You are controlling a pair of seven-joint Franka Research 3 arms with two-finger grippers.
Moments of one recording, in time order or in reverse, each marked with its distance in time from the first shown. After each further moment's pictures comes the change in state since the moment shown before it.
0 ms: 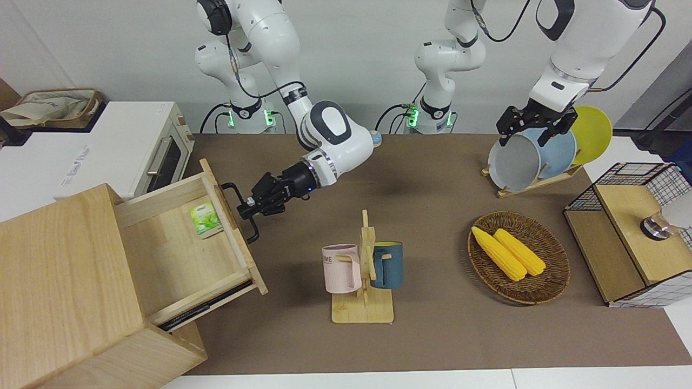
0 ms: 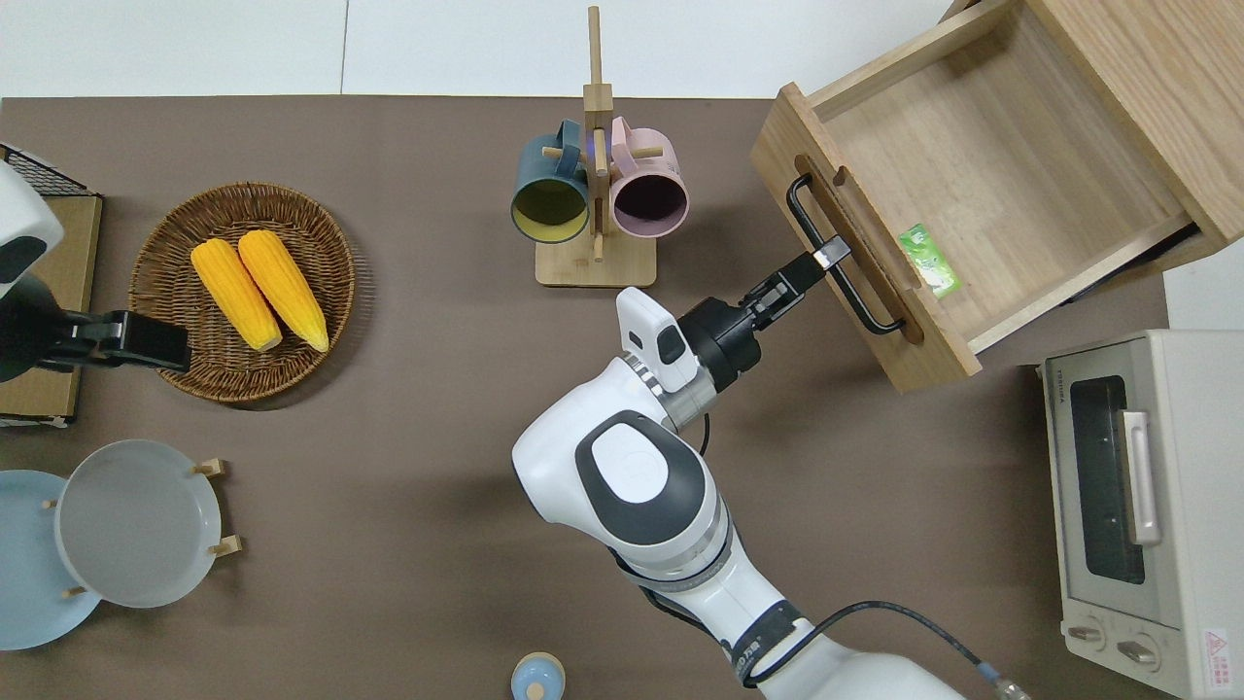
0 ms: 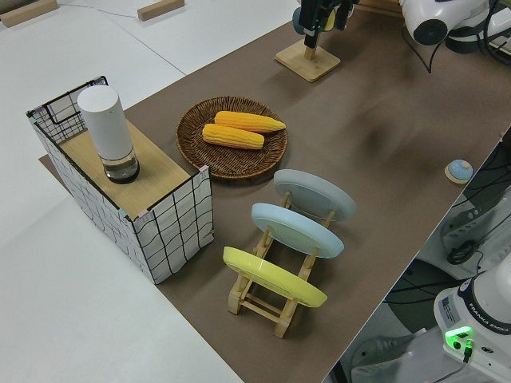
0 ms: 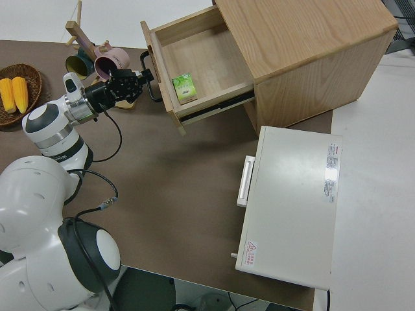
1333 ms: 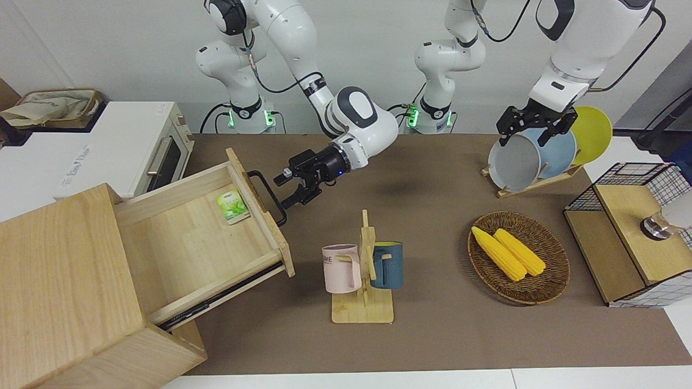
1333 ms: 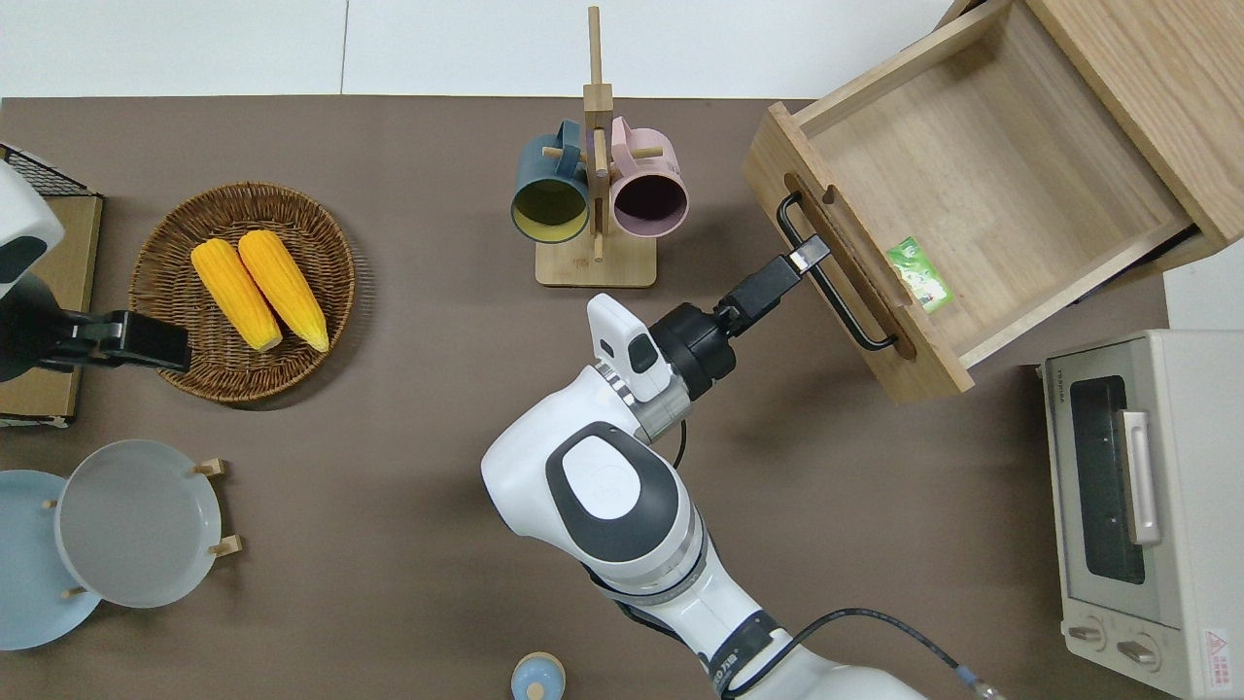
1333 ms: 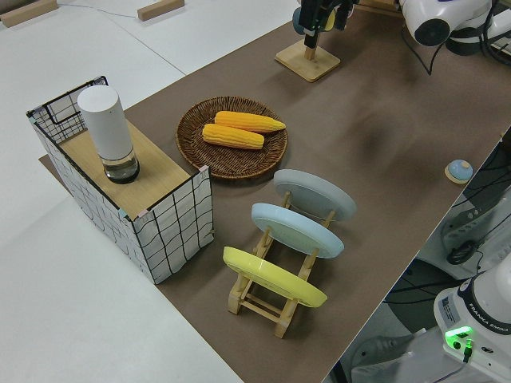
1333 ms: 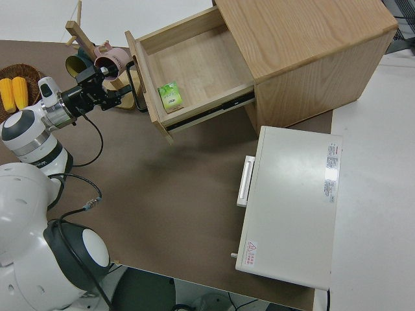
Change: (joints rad) left arm 0.000 0.000 0.000 0.000 0.000 0.000 0.000; right arm 0.035 0.010 0.000 0.044 0.023 -0.018 -0.015
